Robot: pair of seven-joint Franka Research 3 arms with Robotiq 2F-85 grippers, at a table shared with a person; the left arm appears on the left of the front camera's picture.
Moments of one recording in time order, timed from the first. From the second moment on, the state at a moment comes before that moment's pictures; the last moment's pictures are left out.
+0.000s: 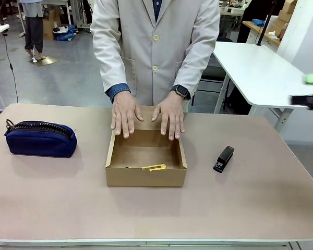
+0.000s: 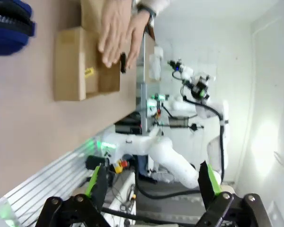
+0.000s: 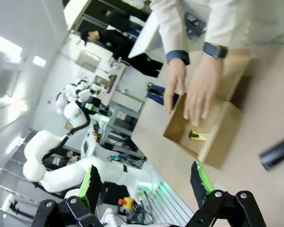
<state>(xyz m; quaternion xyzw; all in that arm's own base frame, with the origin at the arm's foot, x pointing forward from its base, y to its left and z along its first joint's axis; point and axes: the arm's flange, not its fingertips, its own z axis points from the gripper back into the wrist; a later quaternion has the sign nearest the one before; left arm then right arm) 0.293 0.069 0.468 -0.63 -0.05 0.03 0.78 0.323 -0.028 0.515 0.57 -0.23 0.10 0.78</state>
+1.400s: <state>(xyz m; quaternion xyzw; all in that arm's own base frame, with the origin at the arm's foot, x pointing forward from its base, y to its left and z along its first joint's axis) 0.454 -0.103 0.348 -0.53 -0.15 0.03 0.83 0.467 0.133 0.369 0.51 -0.09 0.01 0.86</state>
